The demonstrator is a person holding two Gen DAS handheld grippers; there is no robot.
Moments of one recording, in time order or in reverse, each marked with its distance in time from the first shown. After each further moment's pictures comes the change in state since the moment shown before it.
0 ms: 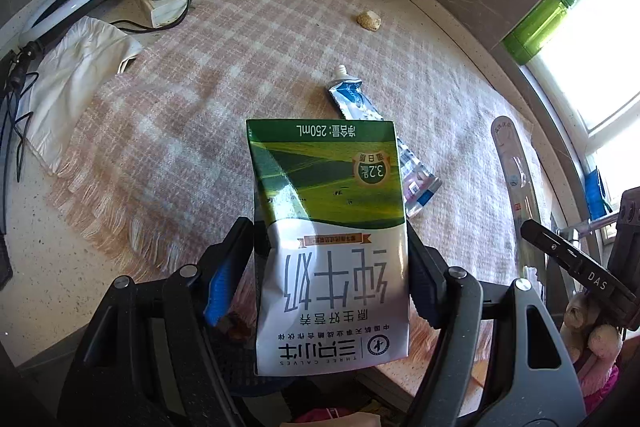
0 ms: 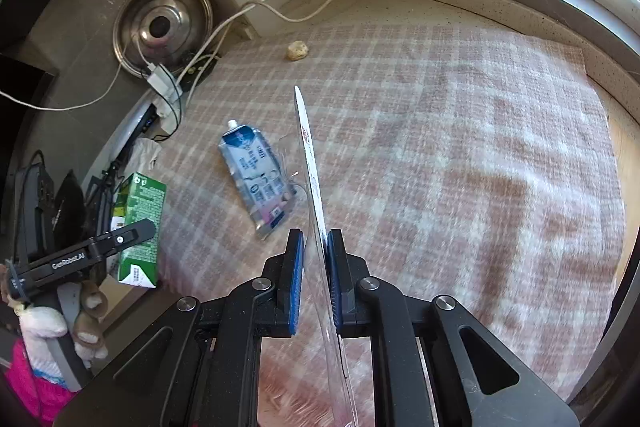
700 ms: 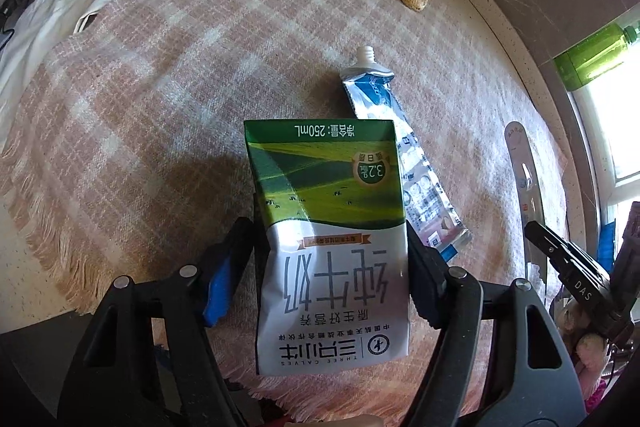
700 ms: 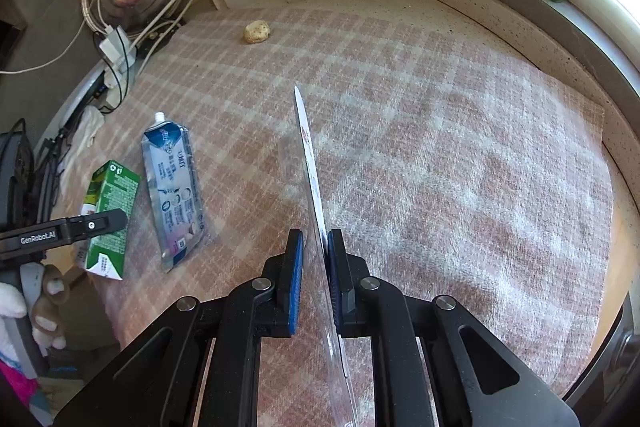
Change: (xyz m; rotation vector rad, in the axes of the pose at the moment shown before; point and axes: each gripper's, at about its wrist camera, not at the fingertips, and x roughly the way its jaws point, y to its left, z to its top) left arm 0.080 -0.014 0.031 -0.176 0.101 0.041; right arm 0.062 -0.048 0.062 -0.178 0.106 -0.141
